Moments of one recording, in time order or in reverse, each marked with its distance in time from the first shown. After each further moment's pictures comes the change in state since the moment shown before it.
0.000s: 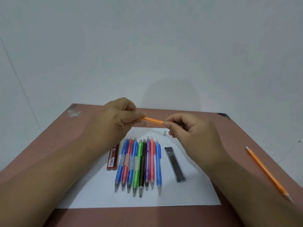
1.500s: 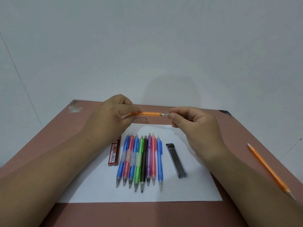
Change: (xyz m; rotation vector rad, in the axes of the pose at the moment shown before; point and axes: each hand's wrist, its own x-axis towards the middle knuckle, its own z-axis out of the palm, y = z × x) left_hand -0.001 -0.001 0.000 -0.093 -0.046 -0.260; right_hand 0.008 0.011 0.005 0.303 0.097 0.207
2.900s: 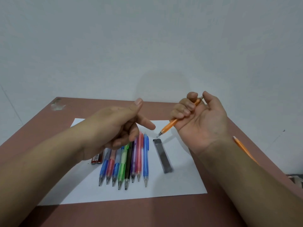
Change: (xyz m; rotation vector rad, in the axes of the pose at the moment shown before) left_hand -0.001 0.072 -0.024 -0.857 -0.617 -0.613; right_hand 0.012 -0.012 -0.020 1.299 -0.100 0.355
